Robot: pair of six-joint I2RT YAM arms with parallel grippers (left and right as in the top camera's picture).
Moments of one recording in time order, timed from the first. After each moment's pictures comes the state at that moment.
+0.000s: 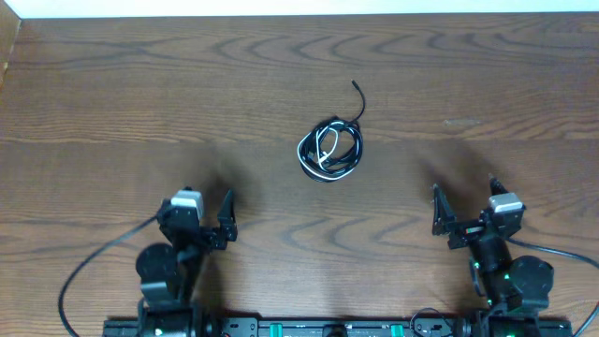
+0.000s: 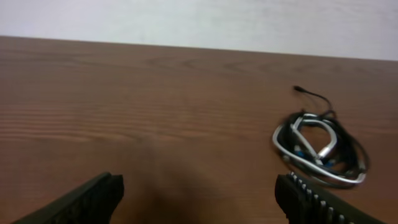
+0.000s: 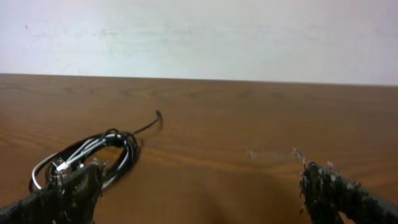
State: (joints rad) left arm 0.07 0.25 0.14 -0.15 0.26 -0.07; right arm -0.04 0.13 0.10 -0.06 -0.23 0.05
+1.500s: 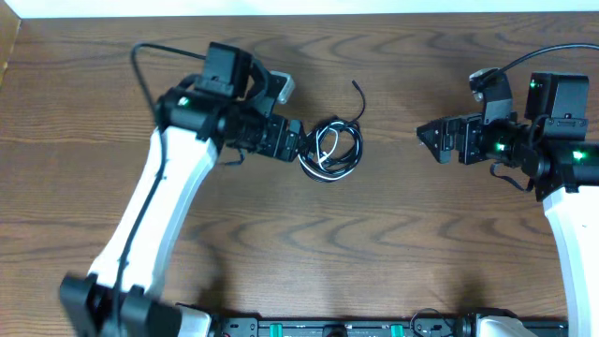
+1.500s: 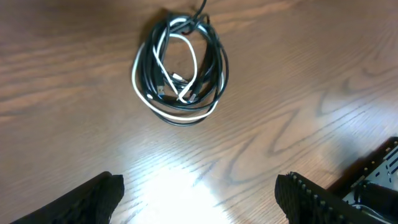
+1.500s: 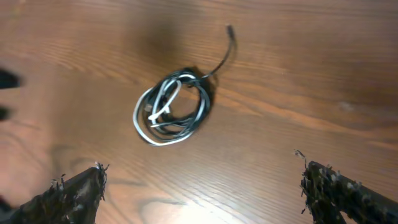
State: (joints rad) left arm -0.29 1.61 1.51 -1.08 0.44 0.02; right arm -0.04 1.29 1.24 -0.87 -0.55 -0.06
